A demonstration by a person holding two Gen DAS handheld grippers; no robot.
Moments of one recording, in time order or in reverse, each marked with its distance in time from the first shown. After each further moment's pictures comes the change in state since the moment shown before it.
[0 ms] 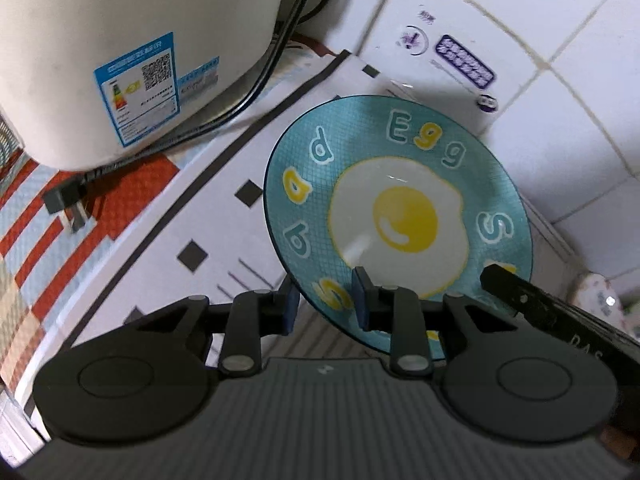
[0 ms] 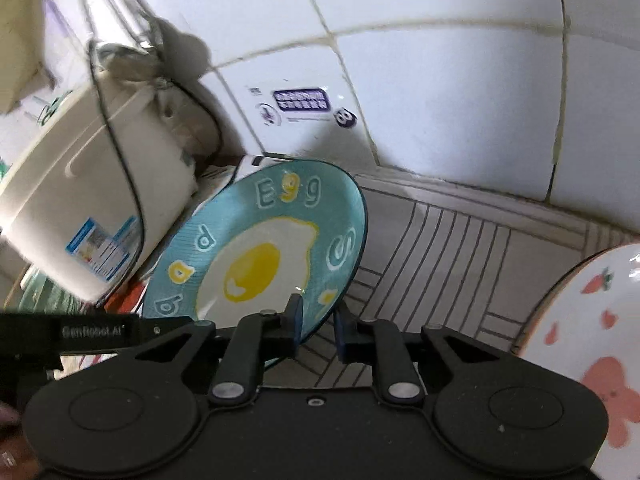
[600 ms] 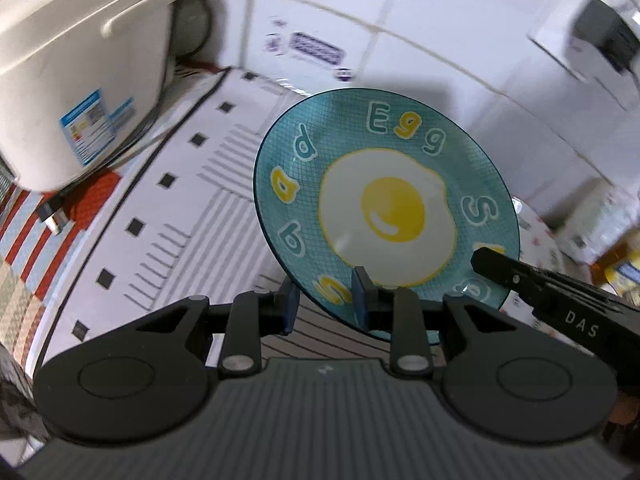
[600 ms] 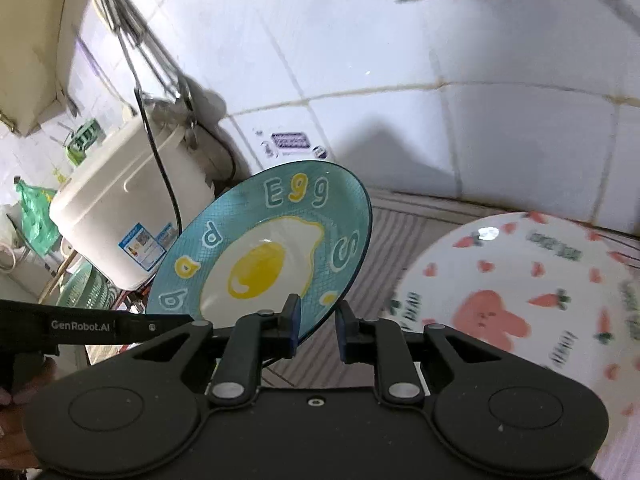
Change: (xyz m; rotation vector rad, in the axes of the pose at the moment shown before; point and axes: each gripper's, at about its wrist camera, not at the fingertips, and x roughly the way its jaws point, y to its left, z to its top) left arm -0.075 -0.076 -0.048 0.229 -0.016 -0.085; right arm -0.115 -0.031 -0.036 0.014 -0.098 0.021
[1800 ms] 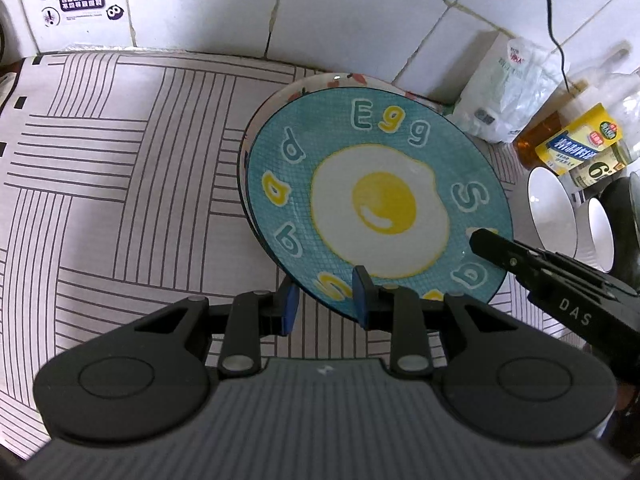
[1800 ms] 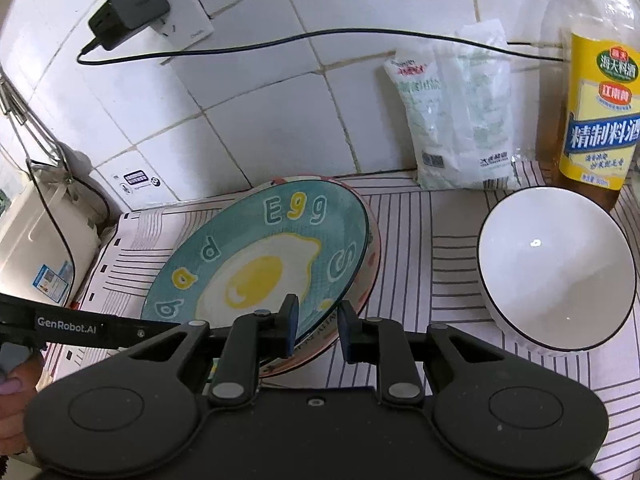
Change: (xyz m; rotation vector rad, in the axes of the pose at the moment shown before) left arm 0.065 -0.130 -0.014 0.260 0.263 -0.175; right arm -0.098 -0.103 -0.056 0.232 -0.062 -0.286
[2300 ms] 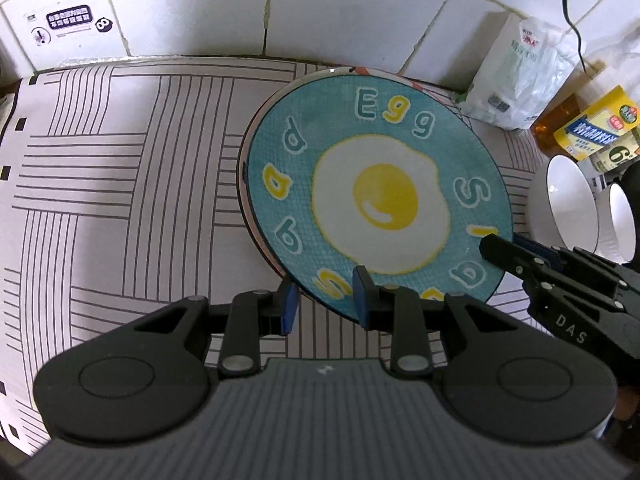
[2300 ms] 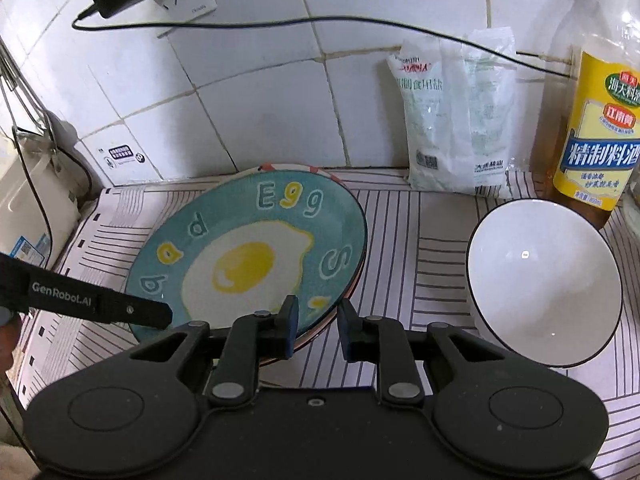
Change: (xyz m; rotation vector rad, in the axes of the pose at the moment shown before) left arm 0.010 -0.014 0.015 0.051 0.053 0.075; right arm 0.007 0.005 0.002 -0.079 0.037 -0.073
